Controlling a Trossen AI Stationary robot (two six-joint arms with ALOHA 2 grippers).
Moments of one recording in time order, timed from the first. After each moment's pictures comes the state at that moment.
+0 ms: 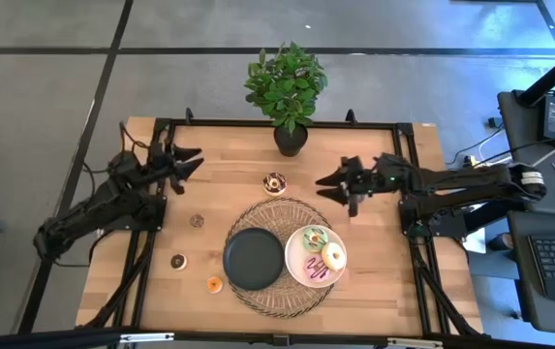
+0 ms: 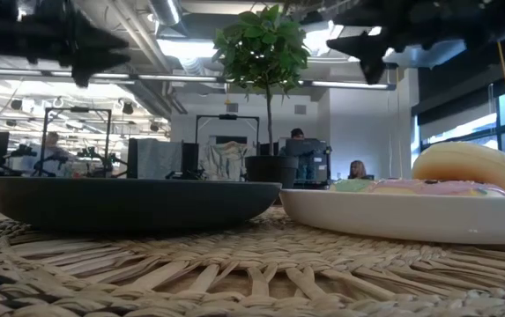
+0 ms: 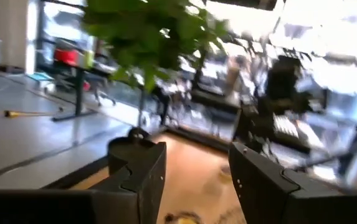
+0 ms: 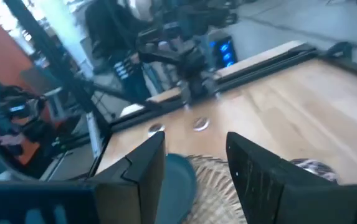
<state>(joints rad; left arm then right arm) 0.61 0.13 0.21 0.02 0.23 -0.26 -0.08 0.98 0.51 0.37 -0.13 0.39</state>
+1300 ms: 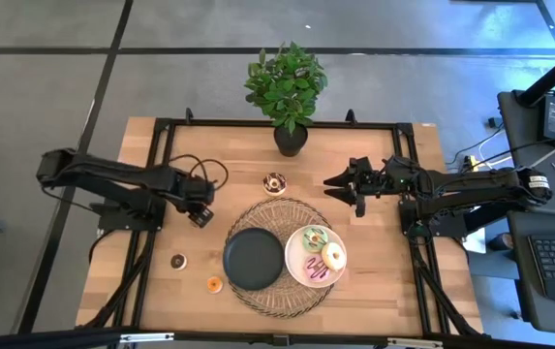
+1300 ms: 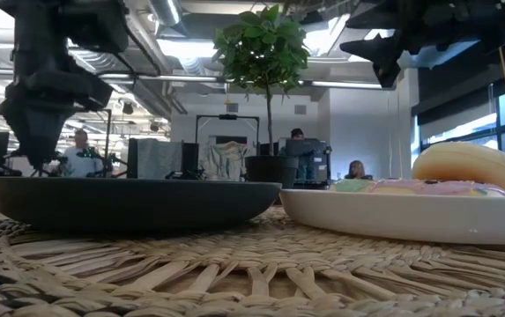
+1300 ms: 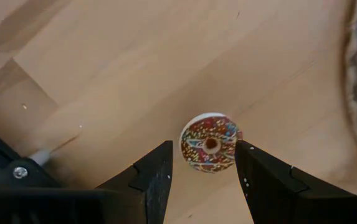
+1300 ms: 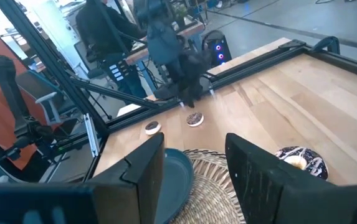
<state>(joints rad) -0.01 1.12 0.66 -1.00 -0.04 -0.94 -0.08 0.88 0.47 0.30 -0.10 0.41</state>
